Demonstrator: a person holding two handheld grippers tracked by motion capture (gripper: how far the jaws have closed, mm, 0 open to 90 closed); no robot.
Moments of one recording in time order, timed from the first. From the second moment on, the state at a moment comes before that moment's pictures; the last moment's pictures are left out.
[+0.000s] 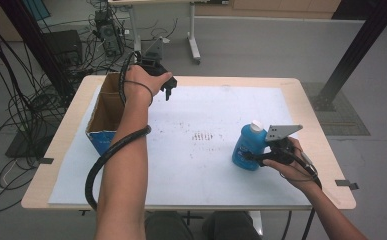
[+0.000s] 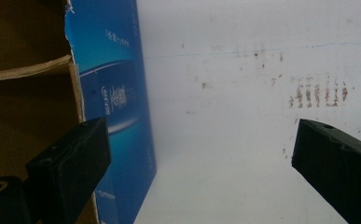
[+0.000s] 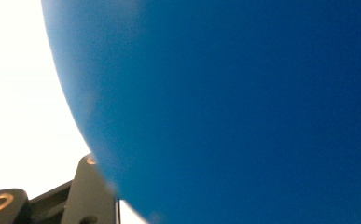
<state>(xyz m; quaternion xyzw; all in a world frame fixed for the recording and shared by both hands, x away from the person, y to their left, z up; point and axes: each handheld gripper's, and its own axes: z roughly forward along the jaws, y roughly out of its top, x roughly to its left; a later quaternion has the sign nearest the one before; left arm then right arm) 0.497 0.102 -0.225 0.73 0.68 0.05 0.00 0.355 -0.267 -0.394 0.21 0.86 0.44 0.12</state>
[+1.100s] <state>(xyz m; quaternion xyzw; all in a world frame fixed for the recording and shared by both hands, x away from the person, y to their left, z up) 0.477 0.107 -0.170 0.79 0.61 0.06 0.04 0.357 -0.230 -0.330 0.23 0.87 0.42 0.09</state>
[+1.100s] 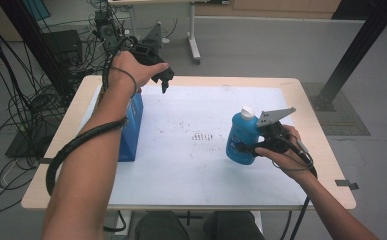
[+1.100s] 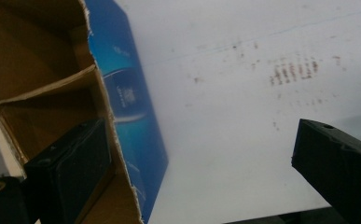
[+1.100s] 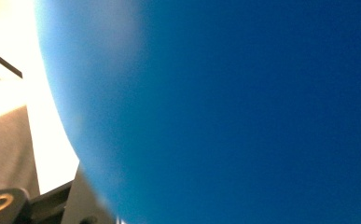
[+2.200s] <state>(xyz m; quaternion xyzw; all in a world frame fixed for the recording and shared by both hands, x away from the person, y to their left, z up) 0.456 0.093 -0.103 0.94 0.33 0.05 0.03 0.465 -0.116 -0.254 0.17 0.89 0.42 0.03</state>
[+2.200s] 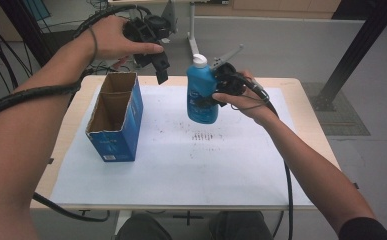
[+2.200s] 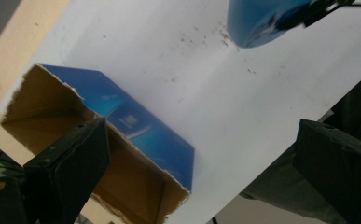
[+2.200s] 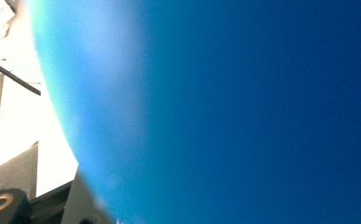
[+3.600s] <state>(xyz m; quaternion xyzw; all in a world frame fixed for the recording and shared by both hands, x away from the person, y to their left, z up) 0.453 0.074 -0.125 0.97 0.22 0.03 0.01 0.462 -0.045 -0.270 0.01 0.89 0.46 -0.02</state>
